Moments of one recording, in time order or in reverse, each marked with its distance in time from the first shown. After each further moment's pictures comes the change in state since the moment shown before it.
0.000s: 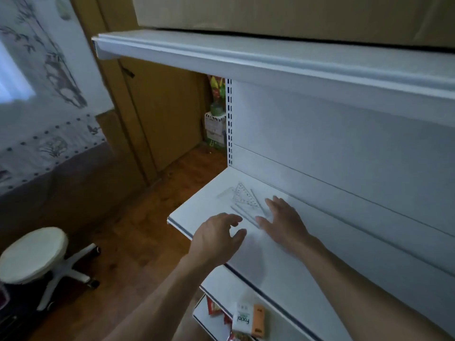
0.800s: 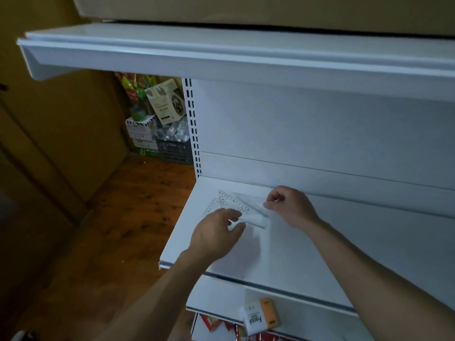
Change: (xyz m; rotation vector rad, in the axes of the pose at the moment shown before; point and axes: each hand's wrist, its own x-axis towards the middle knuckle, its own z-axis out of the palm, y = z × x) left_hand 0.085 -0.050 -0.027 -0.121 -0.297 0.314; right_hand 0.005 -0.030 -0.025 0.403 0.371 0.424
